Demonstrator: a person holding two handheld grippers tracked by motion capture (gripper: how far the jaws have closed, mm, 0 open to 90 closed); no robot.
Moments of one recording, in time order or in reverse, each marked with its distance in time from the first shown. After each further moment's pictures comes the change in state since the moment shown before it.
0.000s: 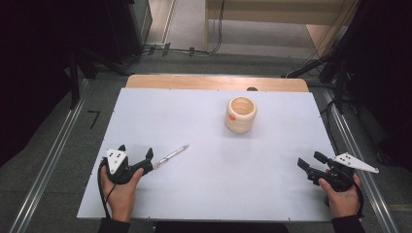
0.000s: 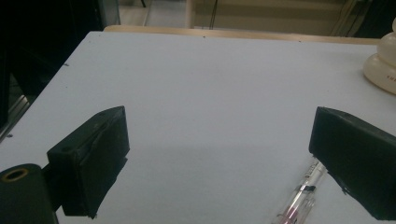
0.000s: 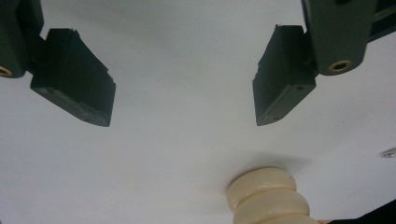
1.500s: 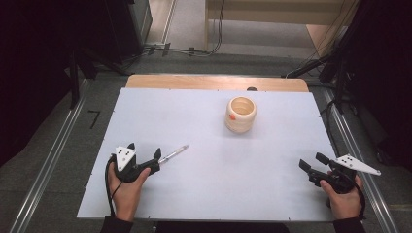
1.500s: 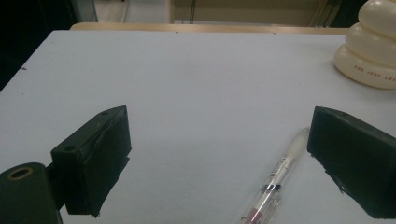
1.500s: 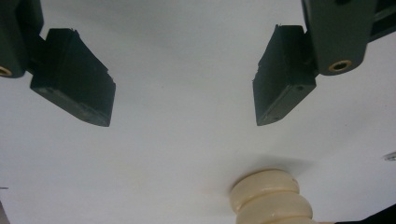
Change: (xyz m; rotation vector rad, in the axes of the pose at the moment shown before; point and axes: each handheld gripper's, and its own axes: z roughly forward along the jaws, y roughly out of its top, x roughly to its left) left arm -0.015 0.005 0.006 0.035 -0.077 0.036; right arm -0.001 -0.003 -0.004 0.001 -0.013 -0.007
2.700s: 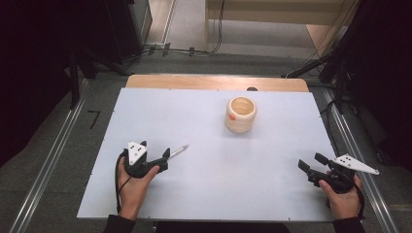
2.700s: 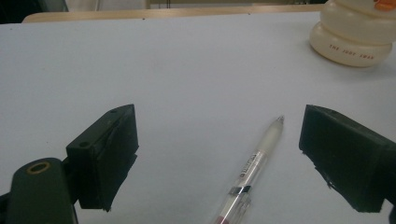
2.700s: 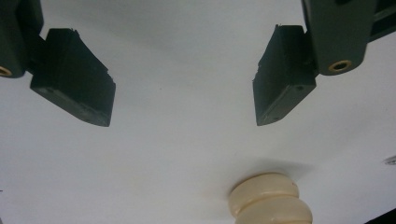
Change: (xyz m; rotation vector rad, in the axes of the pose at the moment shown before) left arm -0.017 0.005 0.017 0.070 -0.079 0.054; right arm 0.001 -0.001 0.002 0.013 0.003 -0.004
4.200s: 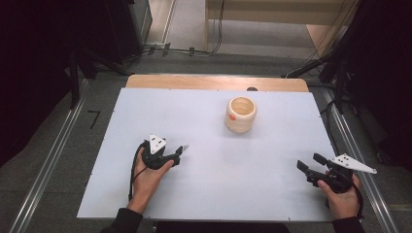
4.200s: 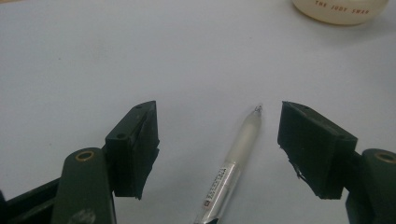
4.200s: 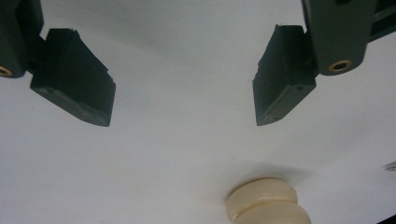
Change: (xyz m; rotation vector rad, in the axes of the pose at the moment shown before) left arm -0.020 0.007 0.041 0.129 -0.070 0.103; right arm 0.001 -0.001 0.003 0.014 0.008 -0.011
